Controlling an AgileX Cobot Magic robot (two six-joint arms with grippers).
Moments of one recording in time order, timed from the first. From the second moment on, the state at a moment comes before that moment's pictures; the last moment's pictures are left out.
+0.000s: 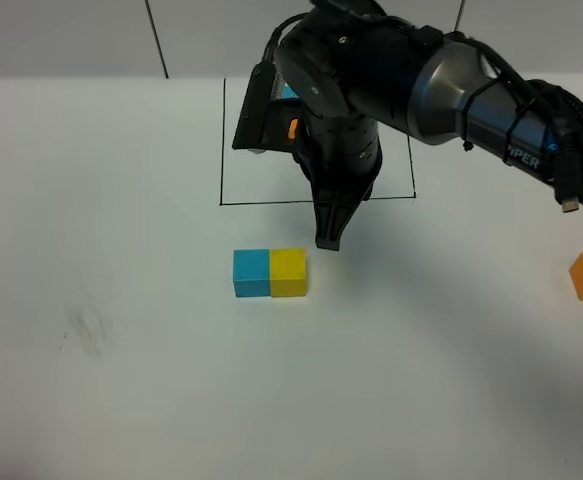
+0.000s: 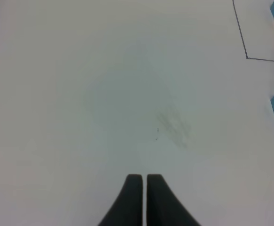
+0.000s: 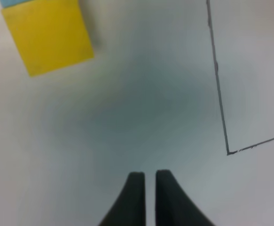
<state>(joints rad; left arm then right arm) 0.05 -0.01 -0.51 -0.02 1.06 -0.09 0.69 2.10 -1.81 -0.24 1.21 -0.51</state>
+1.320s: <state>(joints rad) 0.05 -0.01 -0.51 -0.02 1.06 -0.09 0.24 1.60 -1.02 -0.22 0.96 -0.31</state>
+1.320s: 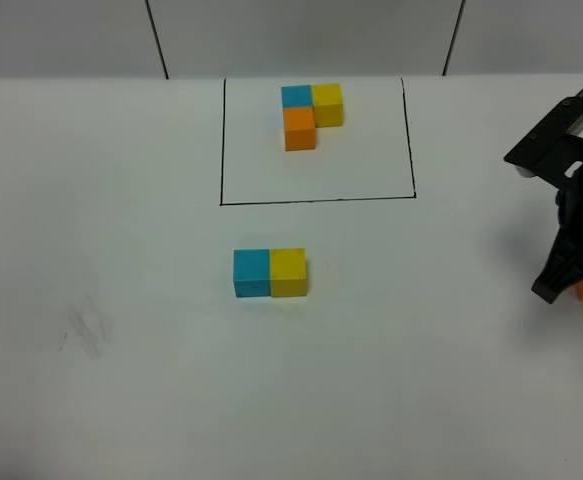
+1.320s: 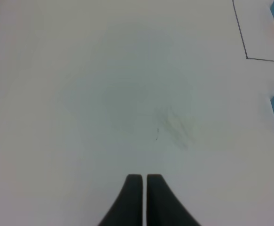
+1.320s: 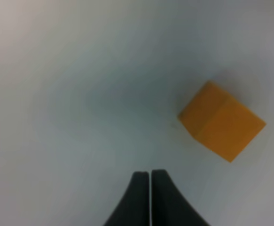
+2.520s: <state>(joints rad) 0.05 -0.01 -0.51 -0.02 1.06 -0.09 0.08 1.75 -0.98 -0.26 0.66 0.22</state>
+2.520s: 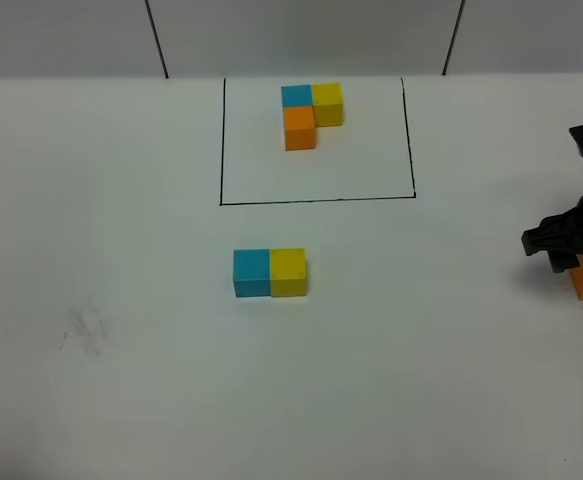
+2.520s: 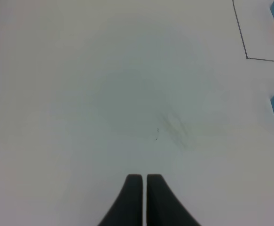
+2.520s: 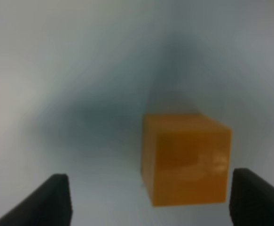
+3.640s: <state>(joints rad) 0.05 -0.01 -0.51 -0.02 1.06 -0.09 -0.02 1.91 -0.98 -0.26 0.56 0.18</state>
